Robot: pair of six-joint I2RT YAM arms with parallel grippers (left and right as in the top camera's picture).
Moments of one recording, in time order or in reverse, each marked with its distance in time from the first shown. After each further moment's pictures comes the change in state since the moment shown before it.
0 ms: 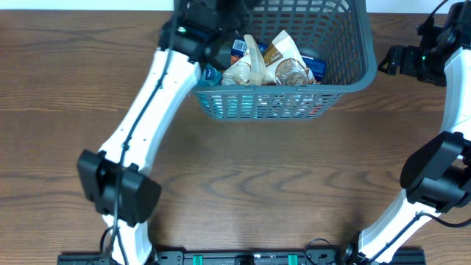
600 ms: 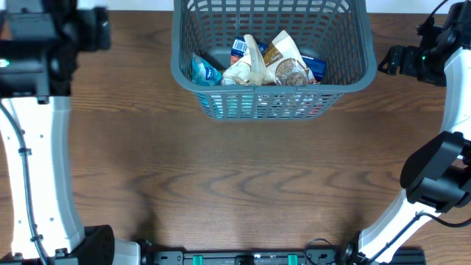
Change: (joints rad) left arm 0.480 -0.344 0.025 -0.615 -0.026 -0.657; right arm 0.000 0.000 0.000 0.000 0.000 0.000
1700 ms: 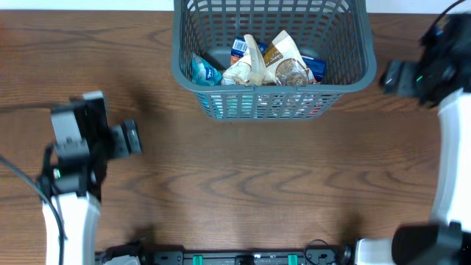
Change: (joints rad) left arm 0.095 -0.604 -1.204 0.414 0.298 -0.154; right arm 0.152 -0.500 -0.341 -0.024 0.211 0.105
